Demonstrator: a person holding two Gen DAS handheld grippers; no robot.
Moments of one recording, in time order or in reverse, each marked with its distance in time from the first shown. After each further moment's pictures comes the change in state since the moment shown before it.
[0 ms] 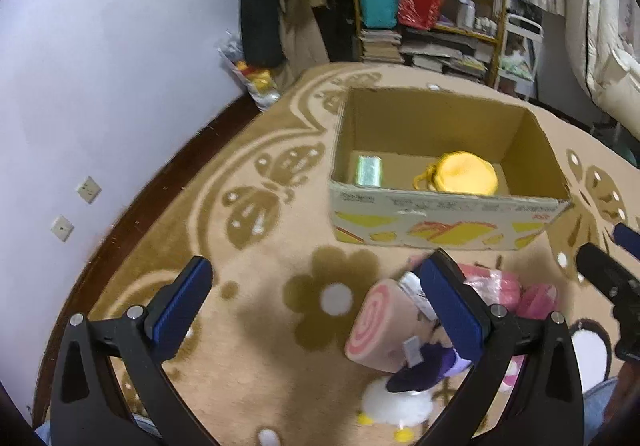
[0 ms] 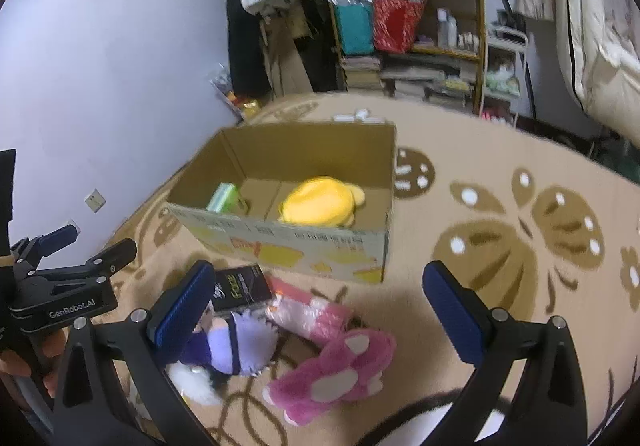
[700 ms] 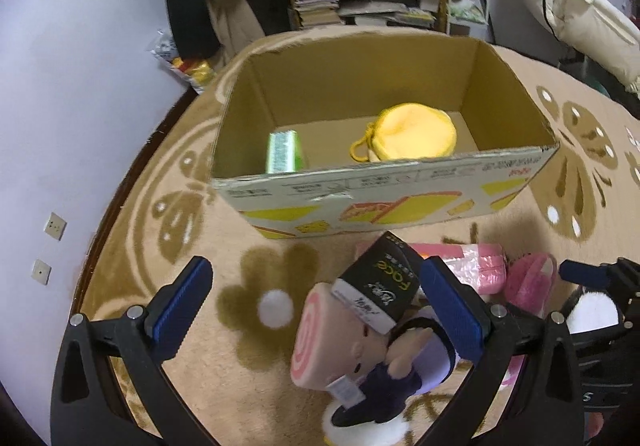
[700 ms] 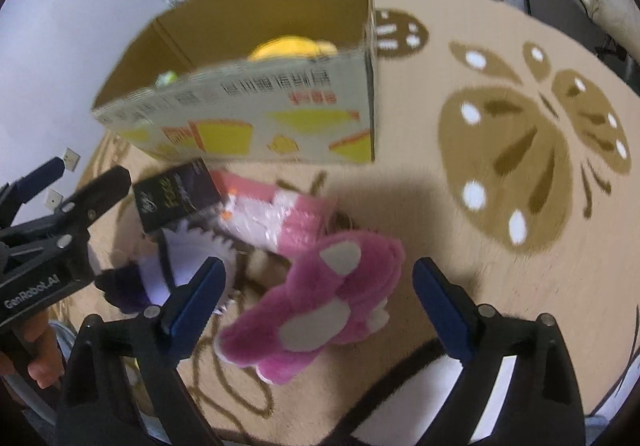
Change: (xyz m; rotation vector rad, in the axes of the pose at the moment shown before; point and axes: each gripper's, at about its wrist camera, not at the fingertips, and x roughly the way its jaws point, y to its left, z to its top) left arm 0.047 -0.059 0.003 0.194 0.094 -0.099; right arm 0.076 -0.021 -0.047 0.111 0.383 -0.038
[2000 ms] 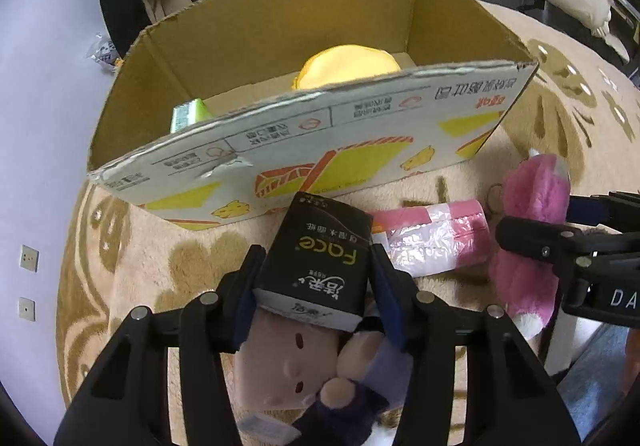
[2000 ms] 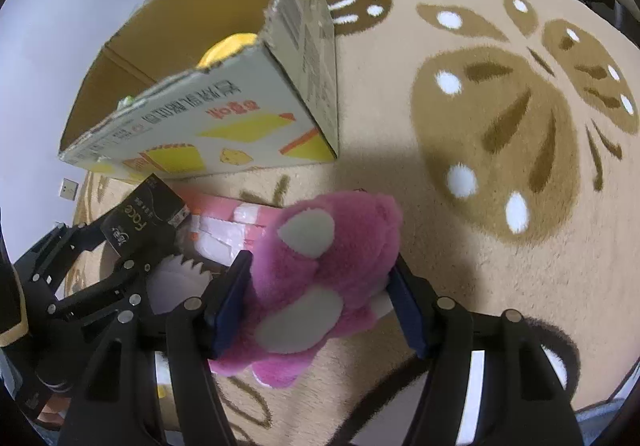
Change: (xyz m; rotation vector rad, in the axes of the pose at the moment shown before) left arm 0.035 -0.034 -0.010 0.147 0.091 -0.111; right arm 0.018 -0.033 0.018 0.137 0.048 0.040
